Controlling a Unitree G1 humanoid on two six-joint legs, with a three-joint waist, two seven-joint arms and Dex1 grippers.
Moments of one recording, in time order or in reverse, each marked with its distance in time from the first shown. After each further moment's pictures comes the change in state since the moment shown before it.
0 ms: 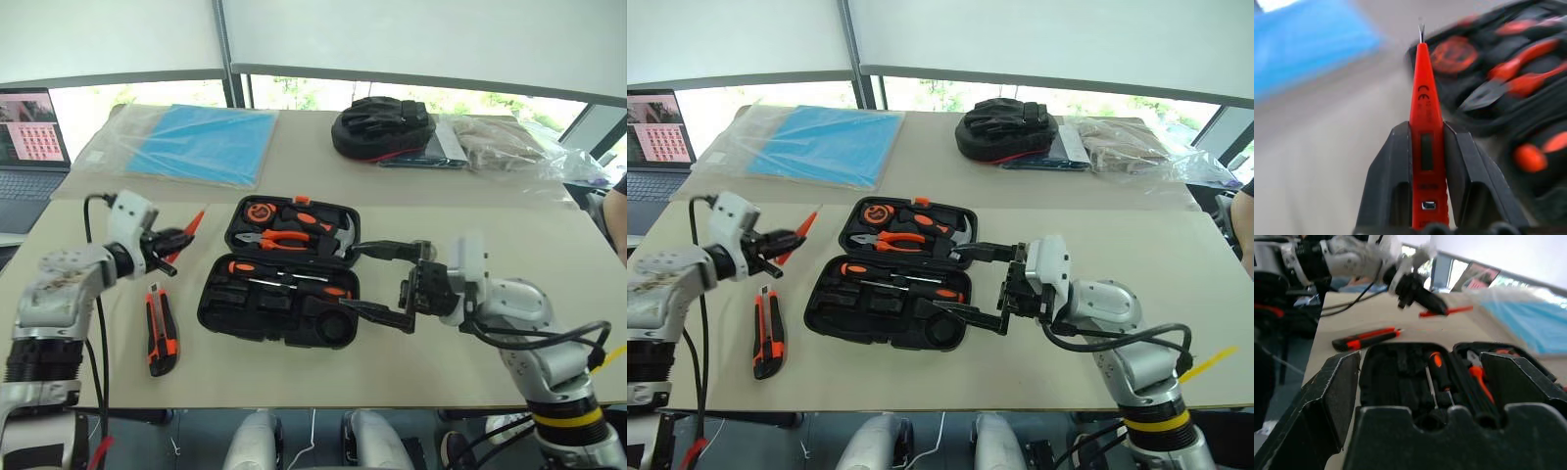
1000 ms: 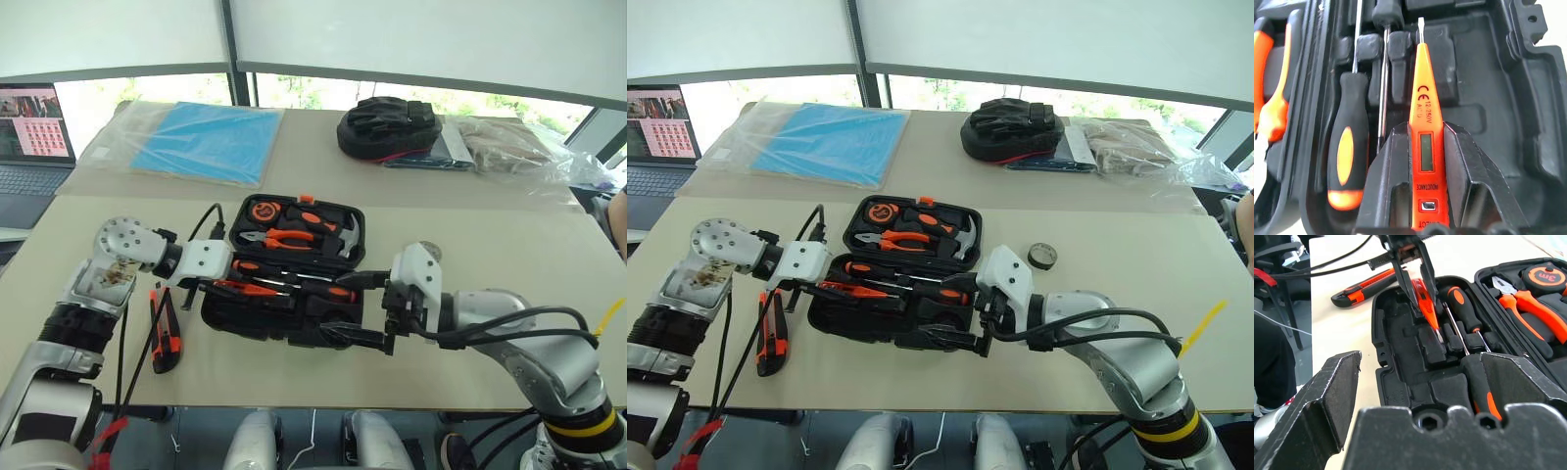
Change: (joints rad) left arm -0.211 -0.039 -0.410 0.073 0.320 -0.330 -0.479; right arm 0.034 -0.017 0.075 -0.146 -0.016 0.319 -0.218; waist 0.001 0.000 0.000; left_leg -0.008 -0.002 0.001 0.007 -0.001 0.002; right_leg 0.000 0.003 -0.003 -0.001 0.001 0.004
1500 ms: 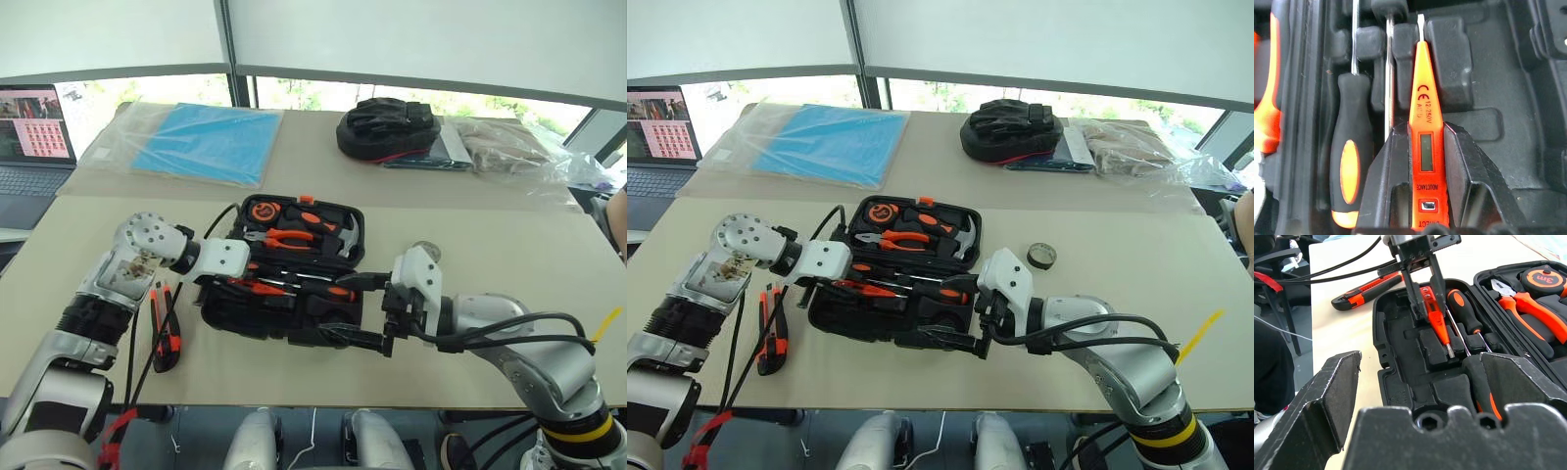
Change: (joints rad) left arm -0.035 0.000 -0.068 -0.047 0.093 0.086 0.013; right arm 0.002 0.017 0.000 -0.004 0.005 -0.009 -0.010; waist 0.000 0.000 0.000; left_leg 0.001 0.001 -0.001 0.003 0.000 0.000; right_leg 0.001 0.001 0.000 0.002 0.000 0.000
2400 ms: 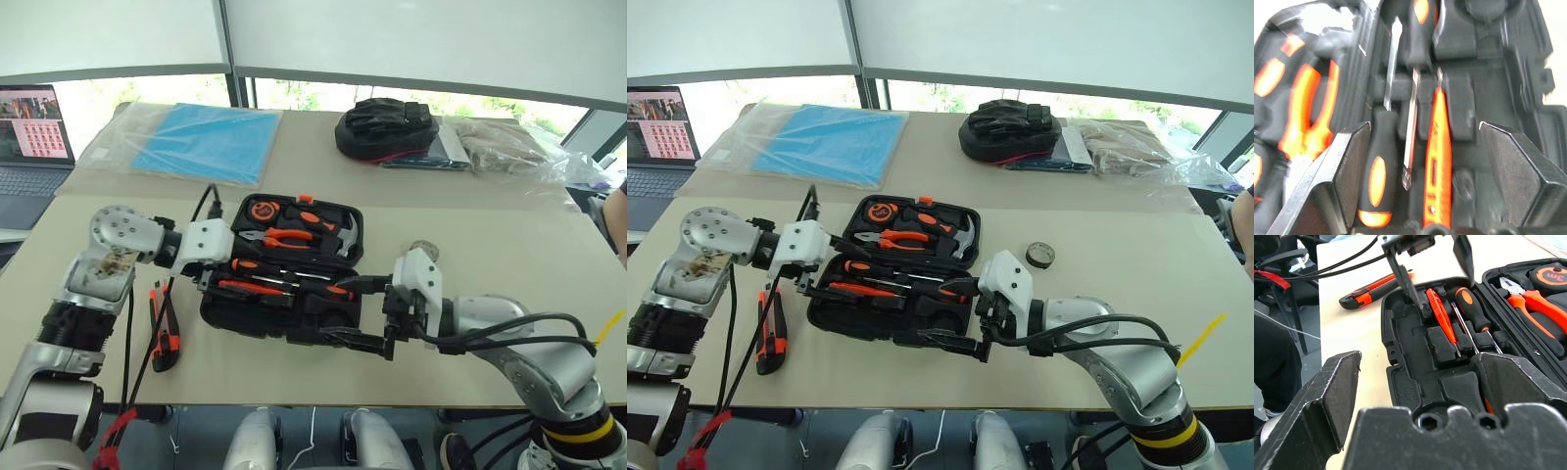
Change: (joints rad) left arm 0.093 -0.034 0.225 -0.040 -0.276 0.043 0.013; right arm 0.030 -0.003 -0.011 0.005 0.018 0.002 0.024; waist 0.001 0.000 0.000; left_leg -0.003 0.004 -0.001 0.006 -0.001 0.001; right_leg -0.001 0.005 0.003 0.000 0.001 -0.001
